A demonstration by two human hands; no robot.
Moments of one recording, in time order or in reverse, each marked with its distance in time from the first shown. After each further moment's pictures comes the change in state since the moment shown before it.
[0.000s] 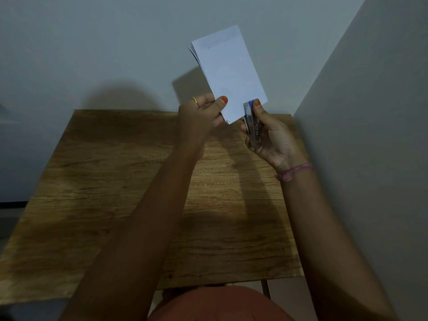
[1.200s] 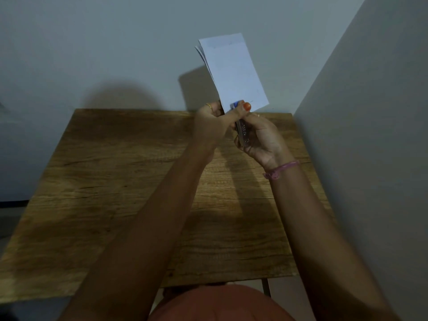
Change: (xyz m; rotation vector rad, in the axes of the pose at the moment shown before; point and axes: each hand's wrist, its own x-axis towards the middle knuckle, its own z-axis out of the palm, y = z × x) left_hand -0.001 -0.017 0.014 -0.028 -0.140 -0.010; right_hand 0.004 0.010 0.021 0.056 -0.021 -0.005
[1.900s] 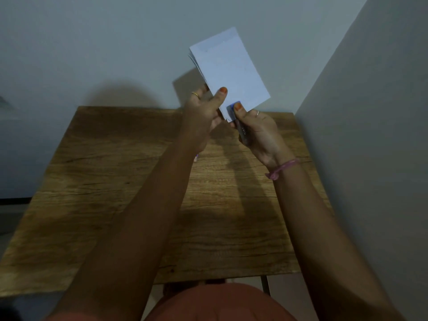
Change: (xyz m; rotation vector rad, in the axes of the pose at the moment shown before) left_hand 0.008 0.017 -0.019 -0.168 0.009 -0.080; right_hand 0.001 0.005 -0.001 -0.273 -0.032 -0.158
